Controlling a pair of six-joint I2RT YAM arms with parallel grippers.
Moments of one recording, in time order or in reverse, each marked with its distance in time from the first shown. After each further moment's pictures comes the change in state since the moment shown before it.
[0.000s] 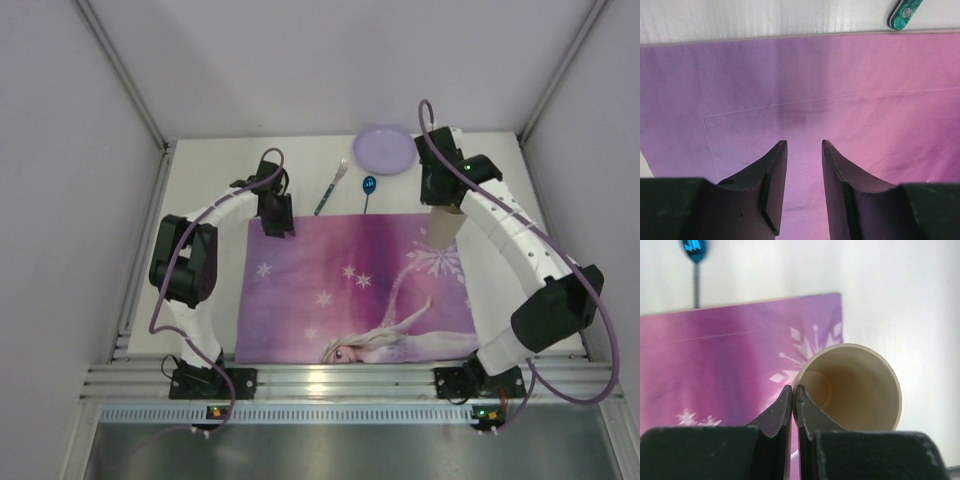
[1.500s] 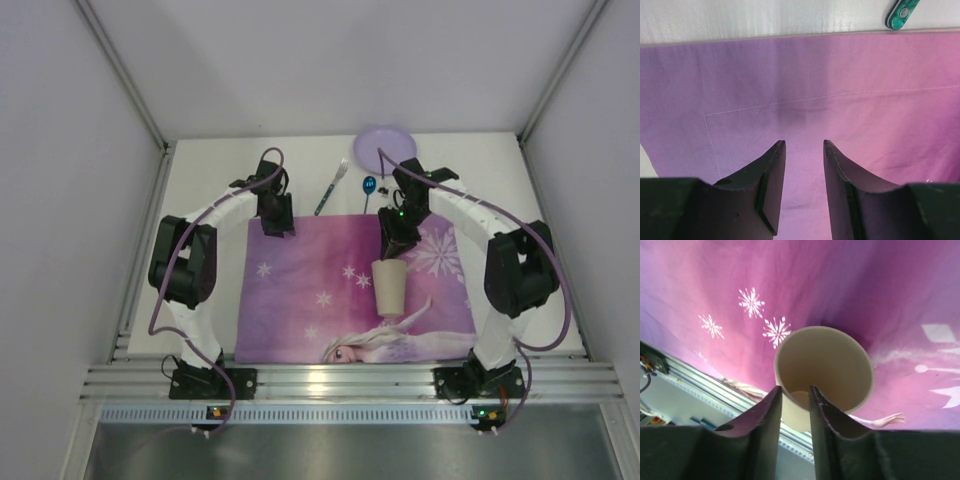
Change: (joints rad) left arm 0.000 -0.008 0.000 -0.003 -0.003 0.005; right arm -0.014 0.268 -0.159 -0.021 -0.765 -0.147
